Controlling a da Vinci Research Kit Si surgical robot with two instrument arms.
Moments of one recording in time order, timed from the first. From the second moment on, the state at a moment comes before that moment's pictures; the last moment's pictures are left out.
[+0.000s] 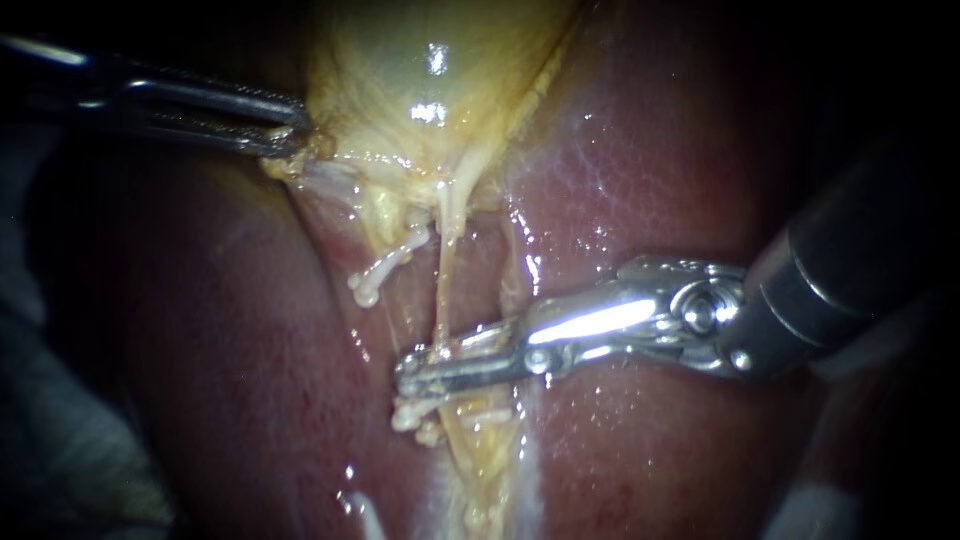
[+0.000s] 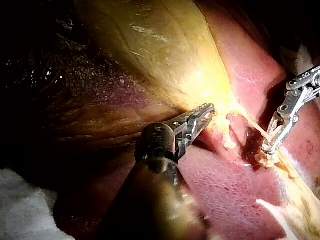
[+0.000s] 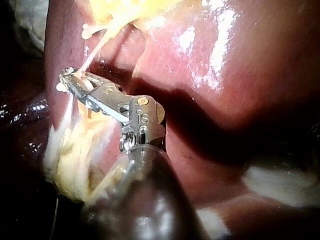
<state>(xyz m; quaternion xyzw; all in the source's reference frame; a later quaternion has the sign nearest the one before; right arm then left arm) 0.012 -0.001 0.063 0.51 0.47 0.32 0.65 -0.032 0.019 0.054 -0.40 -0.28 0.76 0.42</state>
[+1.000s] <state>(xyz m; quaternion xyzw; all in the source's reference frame) 0.012 -0.001 0.068 0.42 0.49 0.28 0.71 -0.032 0.019 0.054 -0.40 -0.27 0.76 0.42</state>
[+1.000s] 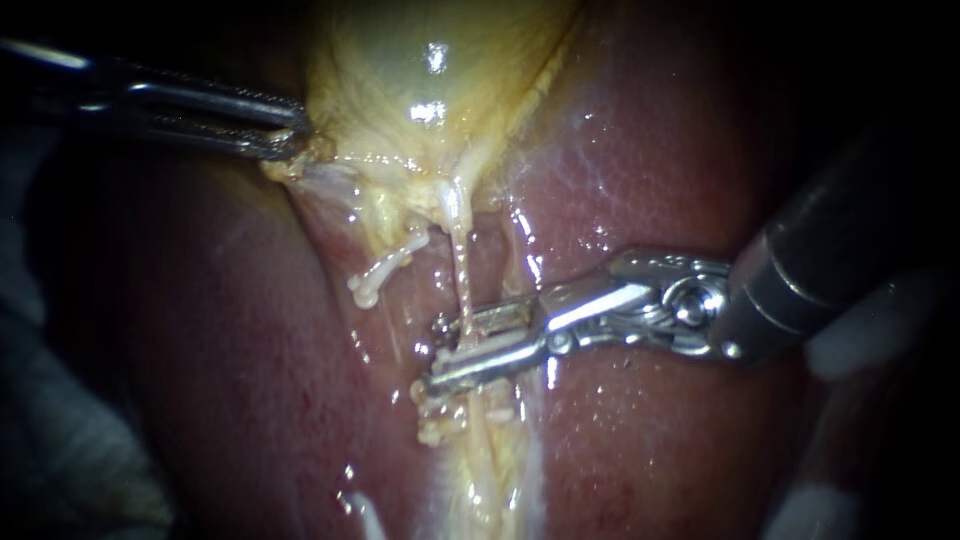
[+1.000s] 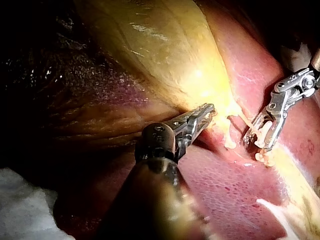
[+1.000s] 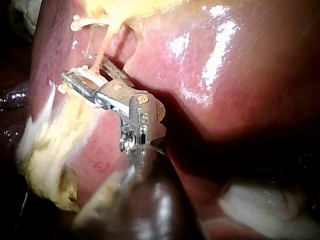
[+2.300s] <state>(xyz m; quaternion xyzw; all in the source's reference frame) 0.001 0.001 0.058 0.19 0.53 0.13 0.82 -0.033 0.018 0.056 -0.40 -0.27 0.77 0.42</state>
